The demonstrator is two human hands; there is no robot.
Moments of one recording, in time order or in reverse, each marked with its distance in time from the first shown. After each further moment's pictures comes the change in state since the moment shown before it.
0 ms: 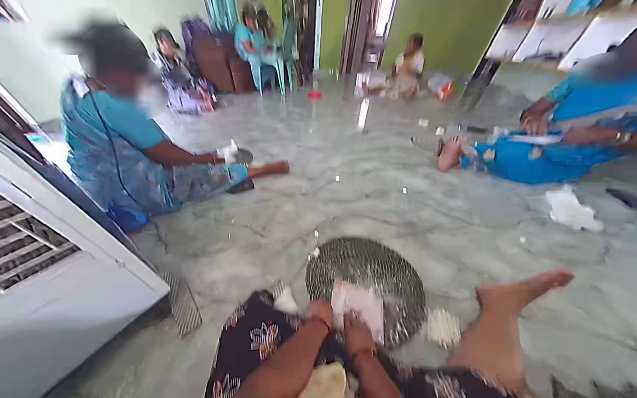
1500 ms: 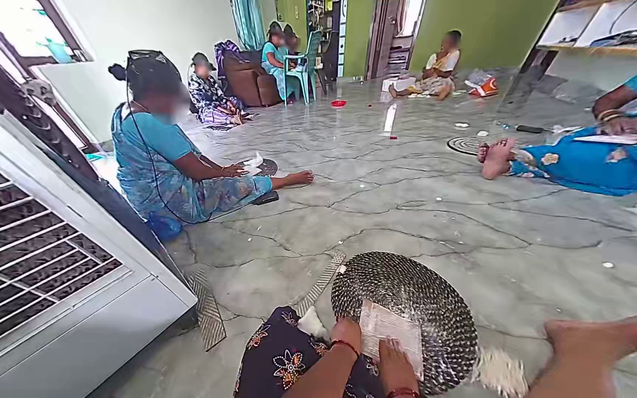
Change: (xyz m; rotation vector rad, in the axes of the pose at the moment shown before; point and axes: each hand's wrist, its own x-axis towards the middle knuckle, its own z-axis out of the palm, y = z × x) left_hand 0.022 -0.004 -0.003 -0.028 0.014 0.023; right_hand -0.001 -0.003 -0.014 0.001 -0.039 0.084
